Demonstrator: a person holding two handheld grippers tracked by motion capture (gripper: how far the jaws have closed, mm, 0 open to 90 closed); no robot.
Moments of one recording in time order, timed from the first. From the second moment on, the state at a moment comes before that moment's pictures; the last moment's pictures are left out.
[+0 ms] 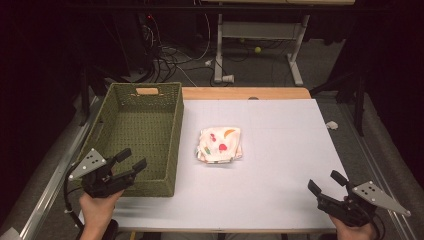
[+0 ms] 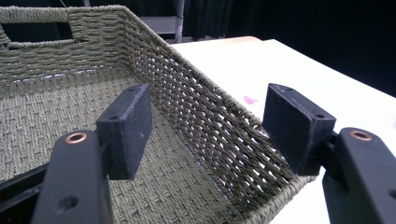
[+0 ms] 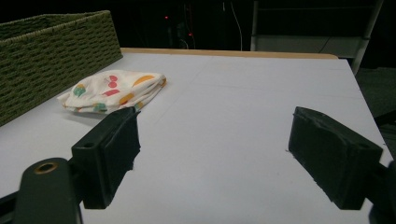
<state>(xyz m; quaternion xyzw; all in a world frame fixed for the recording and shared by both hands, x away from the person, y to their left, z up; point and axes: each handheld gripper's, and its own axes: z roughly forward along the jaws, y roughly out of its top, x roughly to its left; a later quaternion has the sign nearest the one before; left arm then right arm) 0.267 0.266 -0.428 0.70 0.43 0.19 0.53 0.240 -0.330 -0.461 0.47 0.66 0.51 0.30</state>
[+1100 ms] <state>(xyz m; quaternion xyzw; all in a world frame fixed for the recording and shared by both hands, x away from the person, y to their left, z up) 0.295 0.232 -0.409 0.71 0.40 0.16 0.55 0.242 -0.327 -0.461 0.46 0.67 0.50 0.29</state>
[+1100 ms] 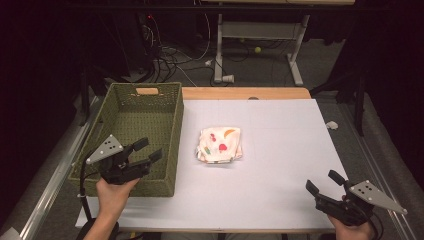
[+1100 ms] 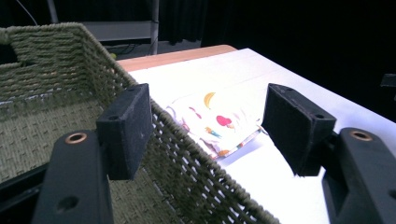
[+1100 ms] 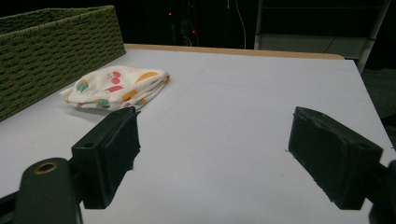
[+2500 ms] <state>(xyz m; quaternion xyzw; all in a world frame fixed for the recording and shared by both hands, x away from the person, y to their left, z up) 0.322 0.148 -0.379 0.76 0.33 0.18 0.53 0.249 -0.326 -0.461 0.45 0.67 0.51 0.29</state>
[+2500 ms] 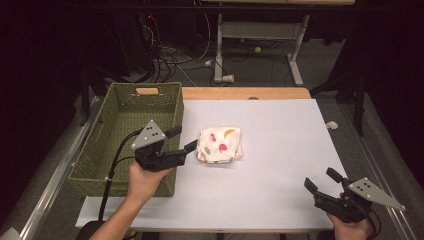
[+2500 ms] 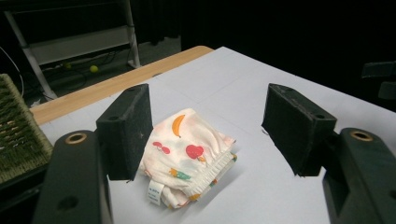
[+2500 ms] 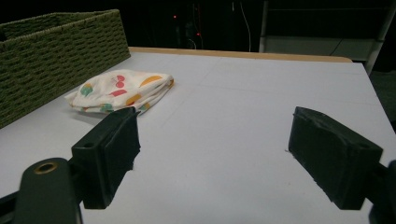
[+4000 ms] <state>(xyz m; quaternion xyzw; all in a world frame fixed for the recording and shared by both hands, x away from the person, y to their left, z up) 0.416 0.062 -0.401 0.81 0.42 0.09 0.41 0.252 -0.325 -0.461 0.45 0.67 0.52 0.28</state>
